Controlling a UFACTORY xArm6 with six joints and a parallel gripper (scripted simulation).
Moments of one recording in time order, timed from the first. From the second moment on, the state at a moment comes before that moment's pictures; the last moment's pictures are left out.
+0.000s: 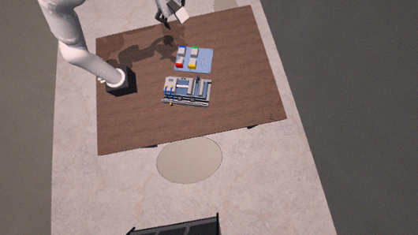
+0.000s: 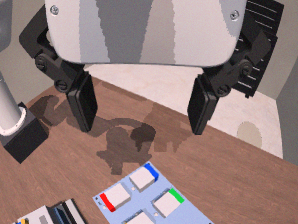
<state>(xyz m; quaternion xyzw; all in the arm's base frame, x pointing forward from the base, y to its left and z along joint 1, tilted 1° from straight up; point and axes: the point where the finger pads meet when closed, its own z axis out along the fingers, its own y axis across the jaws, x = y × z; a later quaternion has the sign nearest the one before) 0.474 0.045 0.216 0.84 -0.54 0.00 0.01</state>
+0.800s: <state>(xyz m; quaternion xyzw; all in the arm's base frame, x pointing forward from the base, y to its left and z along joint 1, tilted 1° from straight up) 0.474 0.044 0.216 0.74 -0.68 0.00 0.00</state>
